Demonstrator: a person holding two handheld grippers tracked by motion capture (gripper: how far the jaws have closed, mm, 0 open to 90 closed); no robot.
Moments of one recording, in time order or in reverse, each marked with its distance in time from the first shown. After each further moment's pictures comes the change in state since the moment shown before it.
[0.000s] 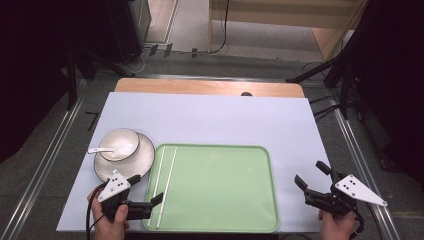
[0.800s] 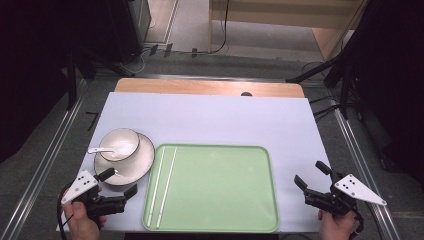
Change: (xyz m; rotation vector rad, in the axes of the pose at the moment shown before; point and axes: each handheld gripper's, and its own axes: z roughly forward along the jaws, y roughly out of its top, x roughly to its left) left arm 0.048 -0.005 -0.038 -0.127 0.093 -0.025; right arm -0.001 -0.001 0.001 0.005 0.004 0.003
